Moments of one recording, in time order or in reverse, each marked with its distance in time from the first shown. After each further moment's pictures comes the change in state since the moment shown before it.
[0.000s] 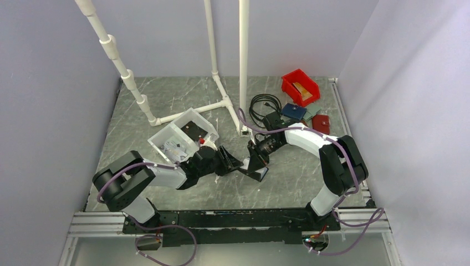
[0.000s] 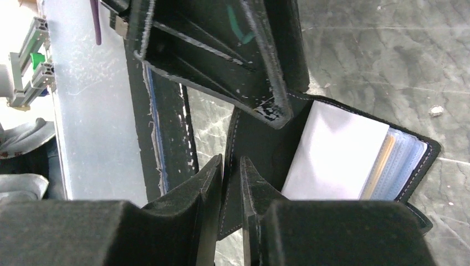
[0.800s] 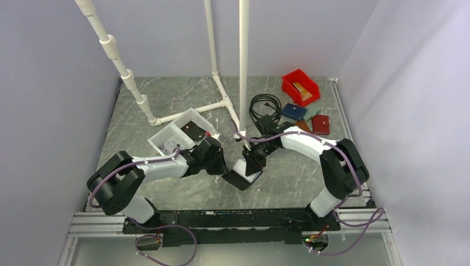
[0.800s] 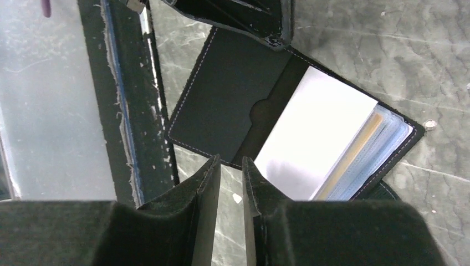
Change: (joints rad) left arm 0.050 -0.060 0.211 -0.646 0.022 0.436; right arm 0.084 -0.034 -0.002 0.017 0.119 -0.034
